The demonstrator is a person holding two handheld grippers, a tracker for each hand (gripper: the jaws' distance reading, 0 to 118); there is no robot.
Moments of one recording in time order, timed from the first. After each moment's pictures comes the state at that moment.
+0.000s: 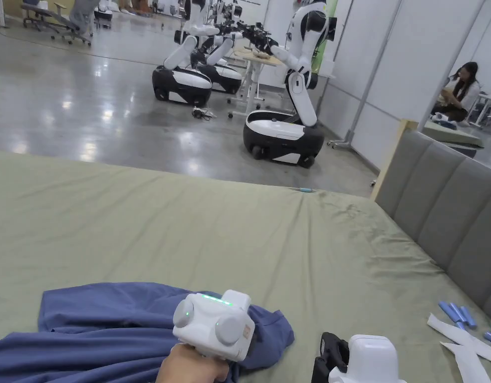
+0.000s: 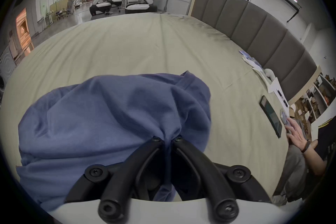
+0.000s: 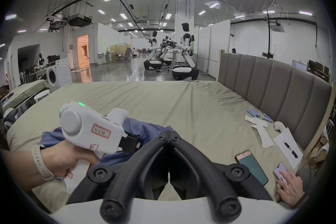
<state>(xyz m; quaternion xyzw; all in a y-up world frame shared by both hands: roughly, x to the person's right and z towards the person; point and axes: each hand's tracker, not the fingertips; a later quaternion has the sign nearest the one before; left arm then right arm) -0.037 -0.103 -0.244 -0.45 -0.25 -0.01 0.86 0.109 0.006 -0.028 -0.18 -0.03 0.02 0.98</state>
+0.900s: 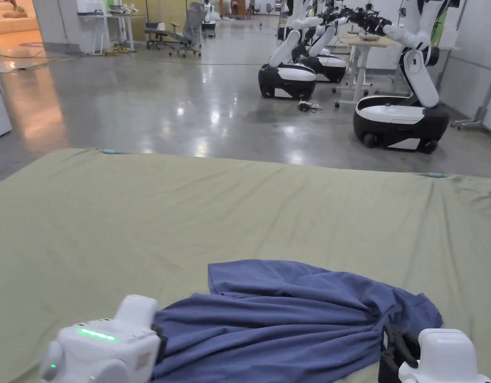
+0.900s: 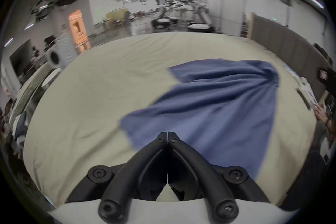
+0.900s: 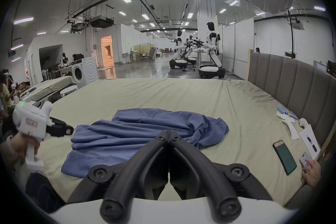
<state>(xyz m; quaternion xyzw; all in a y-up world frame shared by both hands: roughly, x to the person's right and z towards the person) -0.424 -0.075 -0.061 -0.39 0.00 -0.02 0.92 -0.007 -0.008 0.008 -0.18 0.08 0.01 0.98</state>
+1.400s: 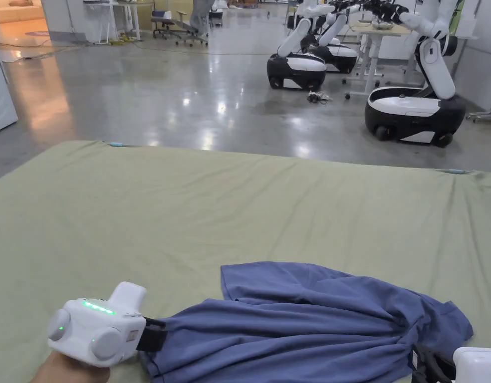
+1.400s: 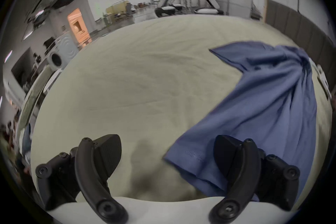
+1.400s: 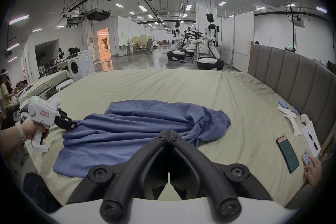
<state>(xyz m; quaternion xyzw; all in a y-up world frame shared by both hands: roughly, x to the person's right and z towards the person) -0.471 -0.125 -0.144 -0.43 -0.01 -0.09 0.90 -0.005 -0.027 -0.023 -0.22 0.07 0.01 0.97</state>
